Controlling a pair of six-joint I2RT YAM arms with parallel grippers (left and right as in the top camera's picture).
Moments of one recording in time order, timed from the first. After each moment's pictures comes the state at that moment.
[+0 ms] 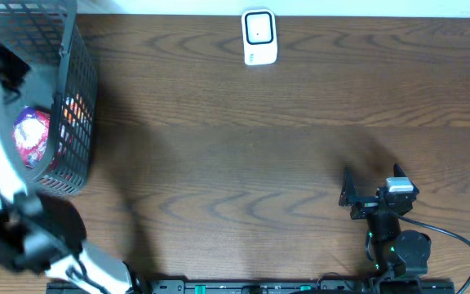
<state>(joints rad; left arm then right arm) 0.46 1.83 1.98 -1.11 -0.13 -0.44 0.04 0.01 0.01 -0.07 -0.03 0.02</state>
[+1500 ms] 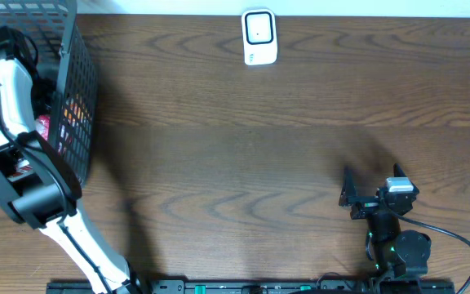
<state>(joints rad) 0.43 2.18 1.93 -1.19 -0.26 -0.54 0.04 0.01 0.01 -0.07 -0.03 0.02</state>
